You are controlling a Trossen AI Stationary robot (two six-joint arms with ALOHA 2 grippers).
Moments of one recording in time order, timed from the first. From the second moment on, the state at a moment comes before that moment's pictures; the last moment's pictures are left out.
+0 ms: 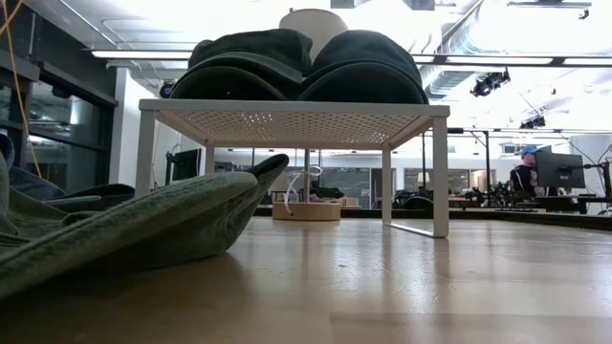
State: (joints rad) left arm -1.01 1.78 1.23 -0.84 -0.55 -2.28; right arm 0.40 1.19 1.25 -0.59 0.40 1.02
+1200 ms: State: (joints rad) left arm -1.01 1.87 1.23 -0.63 -0.58 -2.11; right arm 0.43 1.19 1.25 -0.61 0.49 1.02
